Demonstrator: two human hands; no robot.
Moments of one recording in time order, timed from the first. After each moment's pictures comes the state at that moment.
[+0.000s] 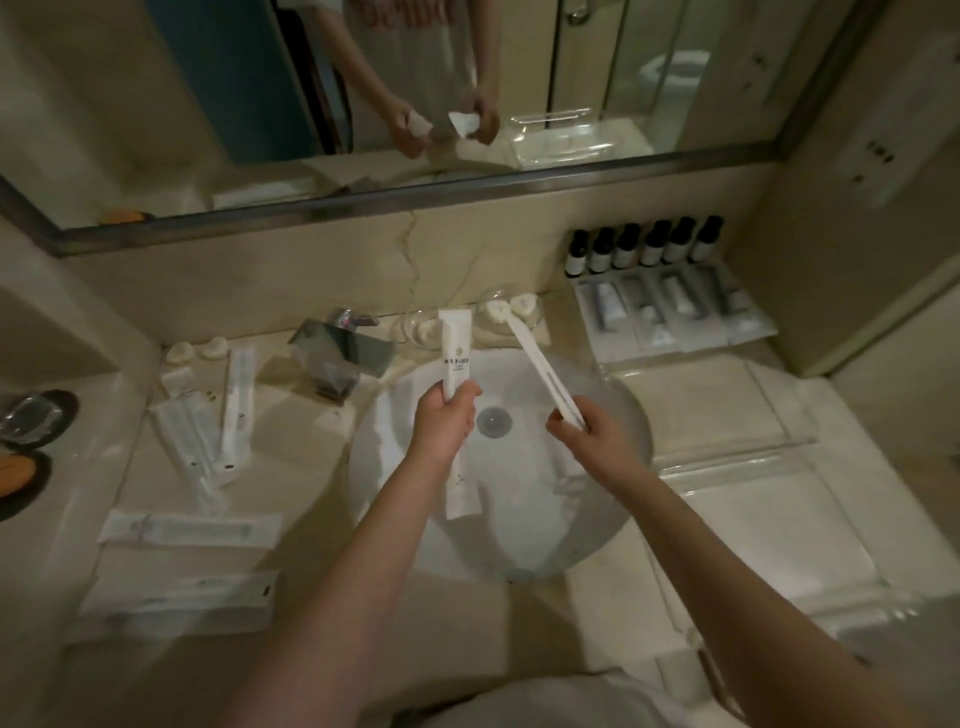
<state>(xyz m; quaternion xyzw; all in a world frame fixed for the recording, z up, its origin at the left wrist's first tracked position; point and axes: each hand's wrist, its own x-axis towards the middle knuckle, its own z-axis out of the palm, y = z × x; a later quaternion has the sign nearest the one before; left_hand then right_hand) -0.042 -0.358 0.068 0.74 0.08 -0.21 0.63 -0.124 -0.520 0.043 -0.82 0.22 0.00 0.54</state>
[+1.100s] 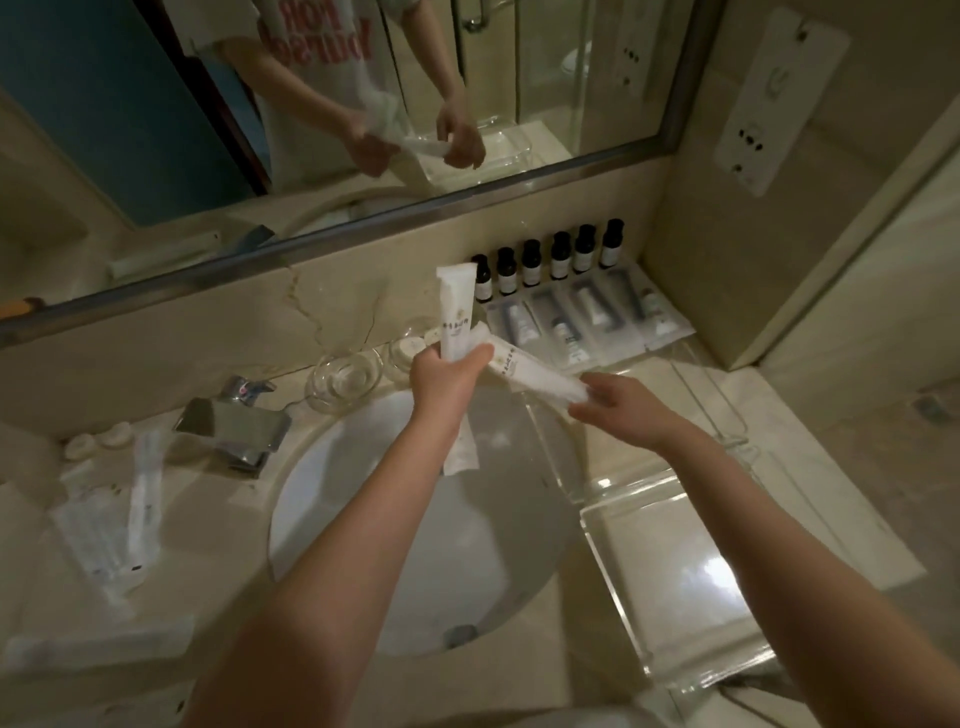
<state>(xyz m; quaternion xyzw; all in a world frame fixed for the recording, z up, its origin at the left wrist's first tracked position) -0.010 -0.506 0.098 0.76 0.05 -0.17 0.62 -0.115 -0.677 0.056 -0.90 0.18 0.08 0.40</state>
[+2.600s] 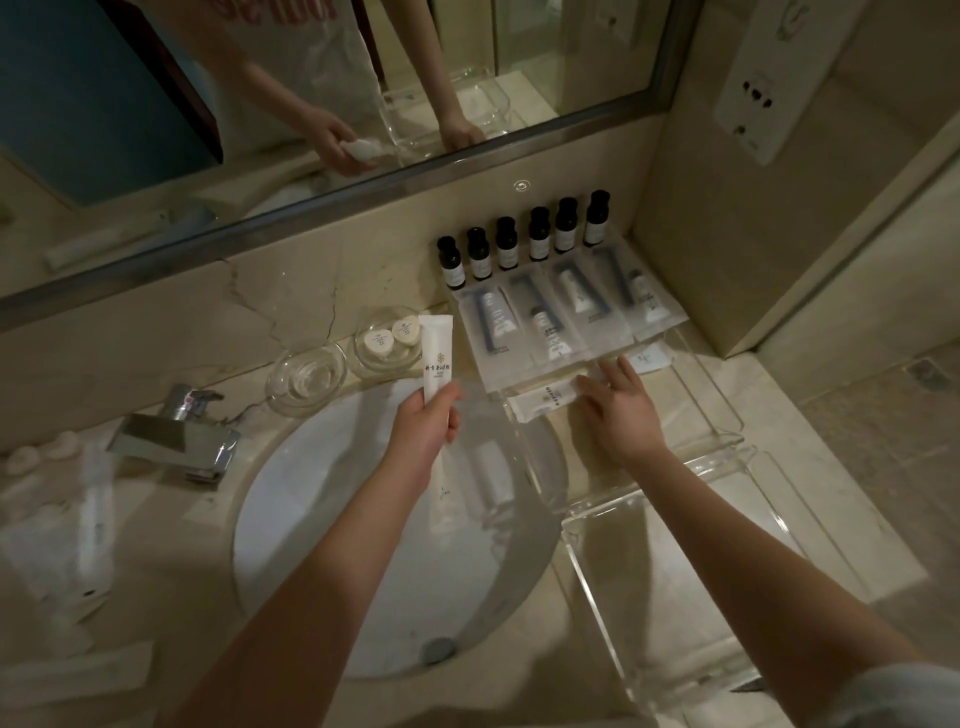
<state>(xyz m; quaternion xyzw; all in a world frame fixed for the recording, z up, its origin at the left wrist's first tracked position) -0.006 -0.505 0.033 0.75 0.08 -0.28 0.60 -0.107 -0.717 -0.052 -0.95 0.23 -0.02 0.22</state>
